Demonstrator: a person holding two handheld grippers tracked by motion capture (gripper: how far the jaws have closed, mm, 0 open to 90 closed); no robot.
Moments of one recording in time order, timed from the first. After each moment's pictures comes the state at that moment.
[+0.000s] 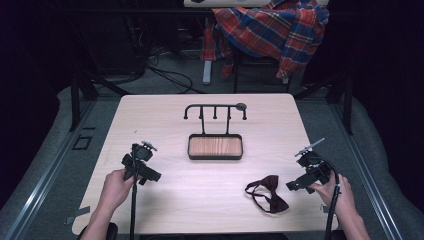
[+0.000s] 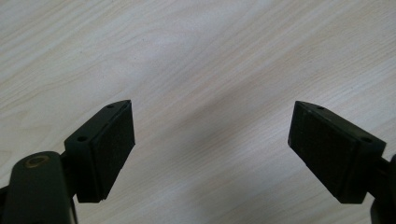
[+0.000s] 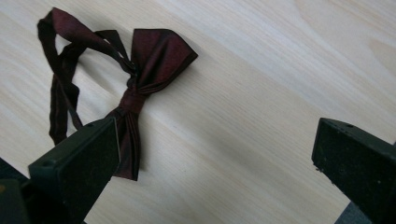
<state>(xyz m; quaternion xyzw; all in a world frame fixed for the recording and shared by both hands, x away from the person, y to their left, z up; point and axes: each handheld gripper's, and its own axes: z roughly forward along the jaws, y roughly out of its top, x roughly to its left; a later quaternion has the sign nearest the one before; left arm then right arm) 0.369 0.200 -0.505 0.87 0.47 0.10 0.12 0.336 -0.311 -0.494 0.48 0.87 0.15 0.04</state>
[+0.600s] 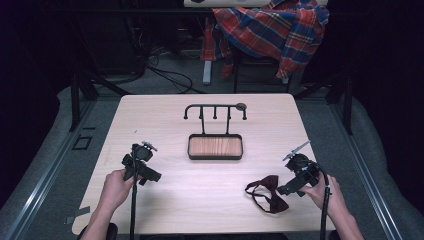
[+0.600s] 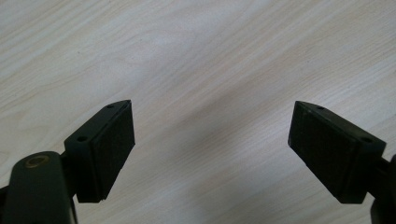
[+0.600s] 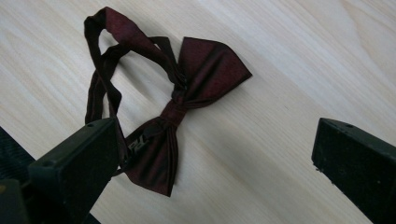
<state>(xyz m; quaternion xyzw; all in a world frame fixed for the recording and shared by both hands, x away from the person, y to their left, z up) 0.368 0.199 -0.505 0.87 0.47 0.10 0.12 0.332 -0.279 -0.501 0.43 0.89 0.16 0.03</state>
